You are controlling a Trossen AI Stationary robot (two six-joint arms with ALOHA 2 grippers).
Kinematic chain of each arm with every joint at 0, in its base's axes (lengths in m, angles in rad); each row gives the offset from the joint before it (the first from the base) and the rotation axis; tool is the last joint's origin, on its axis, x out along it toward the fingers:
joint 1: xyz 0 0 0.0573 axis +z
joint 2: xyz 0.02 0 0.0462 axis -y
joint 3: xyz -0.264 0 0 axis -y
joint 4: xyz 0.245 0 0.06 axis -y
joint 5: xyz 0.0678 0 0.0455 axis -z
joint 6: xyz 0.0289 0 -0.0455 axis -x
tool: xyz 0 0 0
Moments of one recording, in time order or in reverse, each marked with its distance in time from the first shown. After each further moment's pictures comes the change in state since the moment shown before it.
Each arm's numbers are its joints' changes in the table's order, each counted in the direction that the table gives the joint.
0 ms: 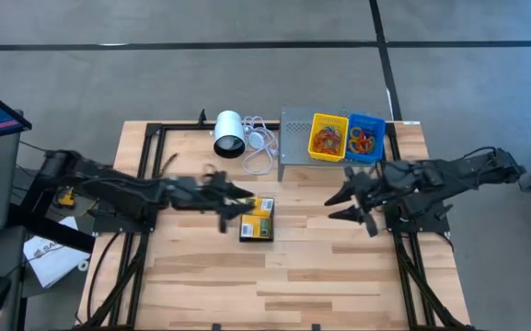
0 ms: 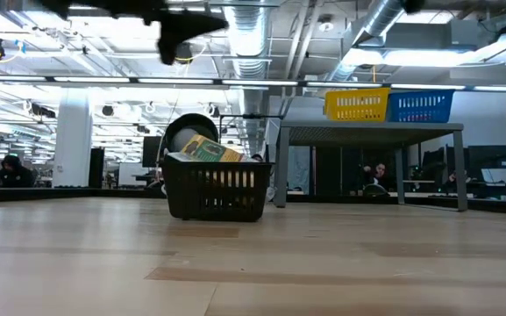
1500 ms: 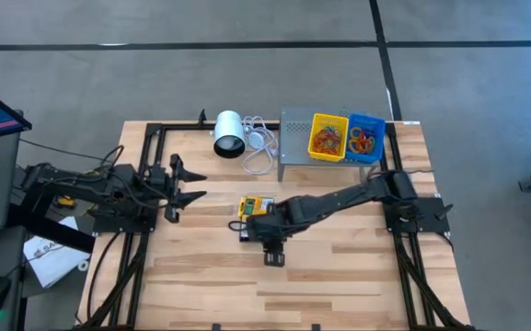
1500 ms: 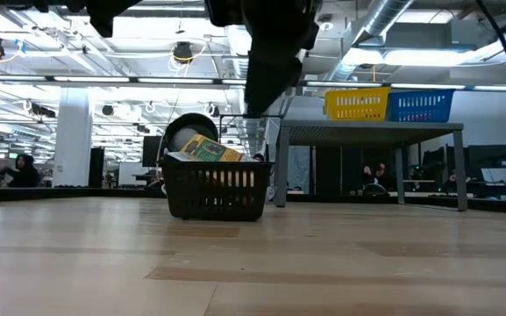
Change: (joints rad) left arm 0.016 0.734 -0.292 -0.153 0.003 -0.375; right arm 0.003 -1.249 0.955 -0.613 -0.019 0.003
